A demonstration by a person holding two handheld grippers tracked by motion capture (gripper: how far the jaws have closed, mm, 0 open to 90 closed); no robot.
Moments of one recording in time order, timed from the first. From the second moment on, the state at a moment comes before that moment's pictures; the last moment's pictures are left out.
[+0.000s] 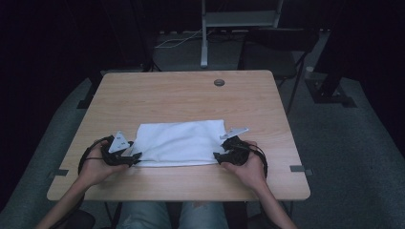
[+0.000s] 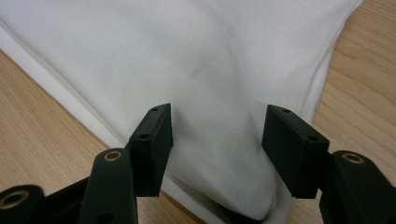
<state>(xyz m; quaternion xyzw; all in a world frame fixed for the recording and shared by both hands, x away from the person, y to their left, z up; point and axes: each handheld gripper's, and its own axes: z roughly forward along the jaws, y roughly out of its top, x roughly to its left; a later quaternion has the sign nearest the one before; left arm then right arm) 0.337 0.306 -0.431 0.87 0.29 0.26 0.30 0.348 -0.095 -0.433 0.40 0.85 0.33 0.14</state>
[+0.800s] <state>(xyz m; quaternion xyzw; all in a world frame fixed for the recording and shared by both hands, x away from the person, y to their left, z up) 0.385 0.256 -0.414 0.85 0.29 0.26 0.34 0.391 -0.063 -0.414 0.39 0.84 0.35 0.16</state>
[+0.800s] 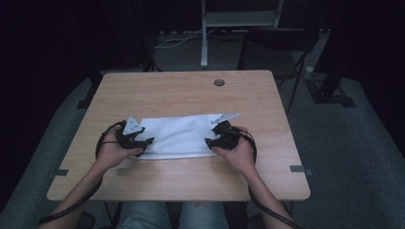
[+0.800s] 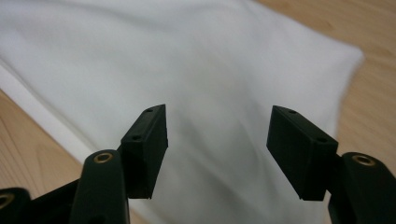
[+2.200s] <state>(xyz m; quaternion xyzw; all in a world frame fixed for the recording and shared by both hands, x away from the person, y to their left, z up) 0.386 0.224 -0.425 0.87 0.27 0.23 0.34 0.444 -0.002 -0.425 0.40 0.84 0.34 0.15</state>
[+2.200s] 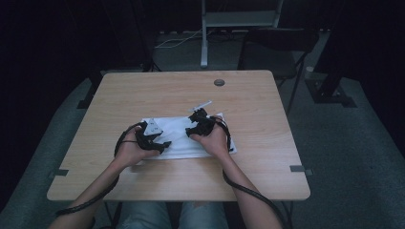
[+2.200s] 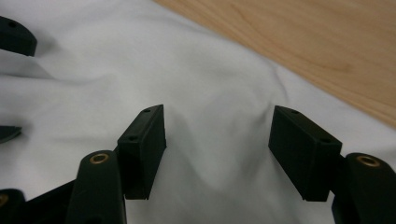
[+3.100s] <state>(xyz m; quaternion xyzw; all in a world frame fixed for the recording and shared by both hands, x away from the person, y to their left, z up) 0.367 0.281 -0.426 0.86 0.32 0.24 0.33 0.364 -0.077 -0.424 0.42 0.82 0.33 0.17</state>
